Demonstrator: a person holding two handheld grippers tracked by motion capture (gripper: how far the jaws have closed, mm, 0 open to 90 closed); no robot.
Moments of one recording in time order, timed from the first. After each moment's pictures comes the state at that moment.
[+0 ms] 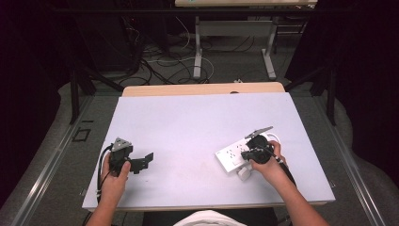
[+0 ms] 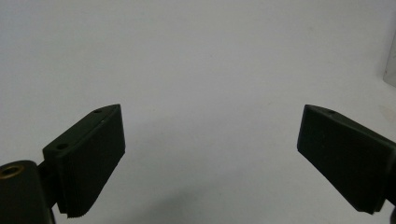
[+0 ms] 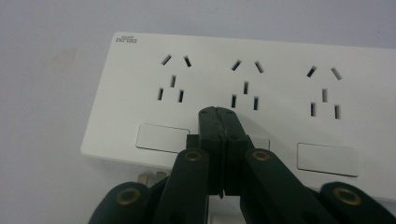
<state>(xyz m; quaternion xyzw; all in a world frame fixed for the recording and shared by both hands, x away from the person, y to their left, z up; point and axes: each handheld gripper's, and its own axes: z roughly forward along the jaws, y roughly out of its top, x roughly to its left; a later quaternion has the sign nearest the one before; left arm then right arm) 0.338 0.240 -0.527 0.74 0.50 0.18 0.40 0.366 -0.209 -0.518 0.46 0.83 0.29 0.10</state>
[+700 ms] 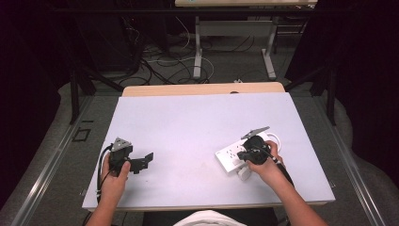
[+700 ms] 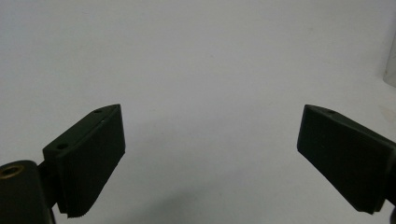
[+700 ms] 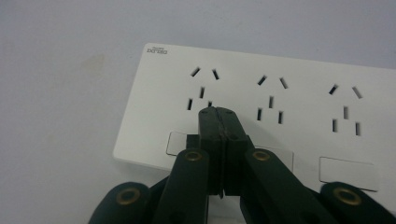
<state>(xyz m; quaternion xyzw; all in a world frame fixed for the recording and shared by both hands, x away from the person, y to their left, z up) 0.338 0.240 -0.527 0.74 0.50 0.18 0.40 0.360 -0.196 -0.510 0.44 0.84 0.30 0.10</state>
